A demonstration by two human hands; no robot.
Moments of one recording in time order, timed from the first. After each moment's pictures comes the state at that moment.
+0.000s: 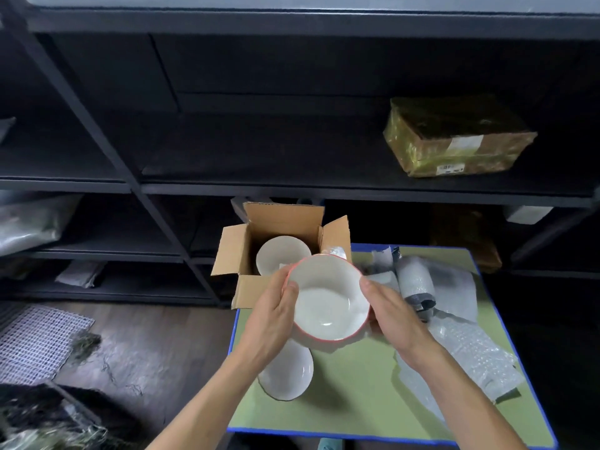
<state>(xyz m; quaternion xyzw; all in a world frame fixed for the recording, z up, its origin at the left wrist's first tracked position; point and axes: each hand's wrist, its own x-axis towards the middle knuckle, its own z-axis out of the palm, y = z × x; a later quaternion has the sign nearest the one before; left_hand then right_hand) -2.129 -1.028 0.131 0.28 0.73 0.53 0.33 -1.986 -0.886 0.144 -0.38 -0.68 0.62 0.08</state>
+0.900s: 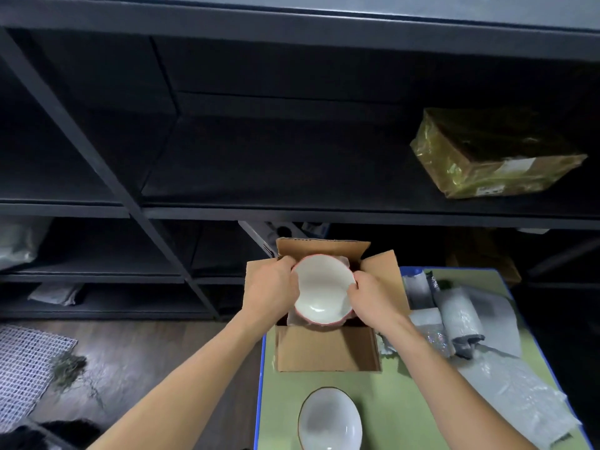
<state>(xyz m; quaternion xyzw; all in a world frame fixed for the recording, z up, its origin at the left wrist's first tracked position) -2.312 -0.962 0.078 0.42 0.88 0.20 0.12 -2.159 -0.854 0.093 -0.50 -0.81 0.30 -0.06</state>
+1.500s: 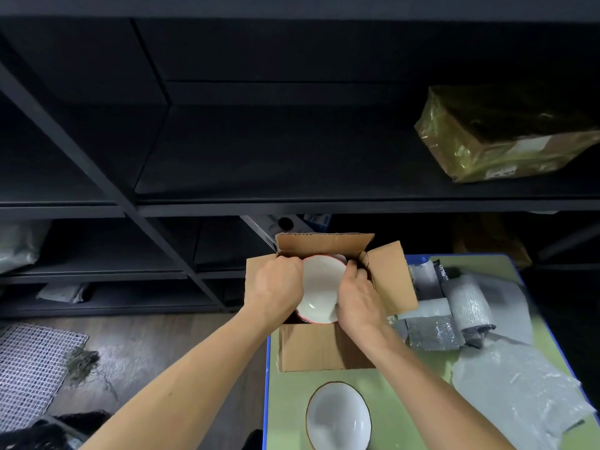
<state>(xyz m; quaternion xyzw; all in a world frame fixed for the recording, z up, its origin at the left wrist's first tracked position) -2.311 -0.949 0.082 0.49 0.87 -0.01 0.09 -2.178 -0.879 0.064 -0.48 -0.85 0.18 -0.07</state>
